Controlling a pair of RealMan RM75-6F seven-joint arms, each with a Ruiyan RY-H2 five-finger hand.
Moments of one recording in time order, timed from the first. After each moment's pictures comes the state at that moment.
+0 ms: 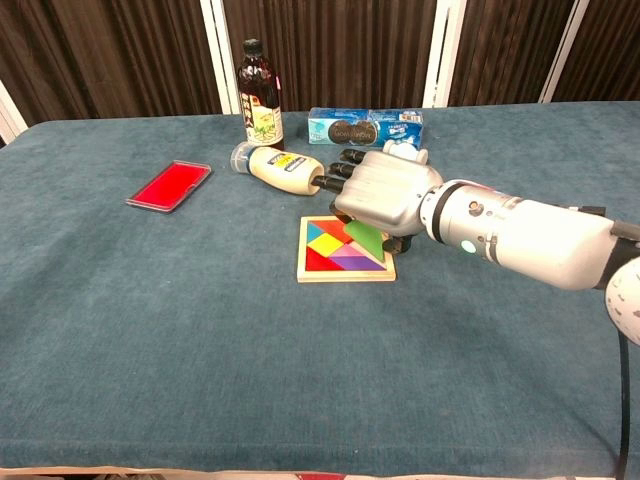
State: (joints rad) left arm -0.28 -1.10 0.02 -1.47 1.65 1.41 -0.33; right arm 0.95 -1.81 0.10 -1.06 -1.25 0.85 -0.90
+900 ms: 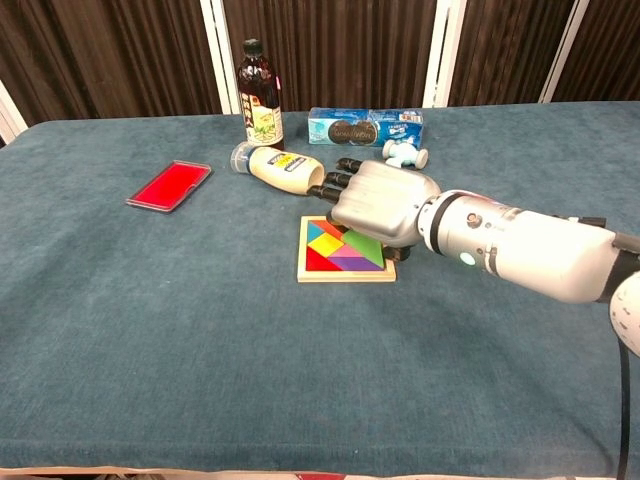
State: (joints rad) left arm -0.28 -1.09 0.02 -1.48 1.66 1.42 -0.34; right arm 0.94 -1.81 0.09 -1.09 -1.24 0.86 -0.95
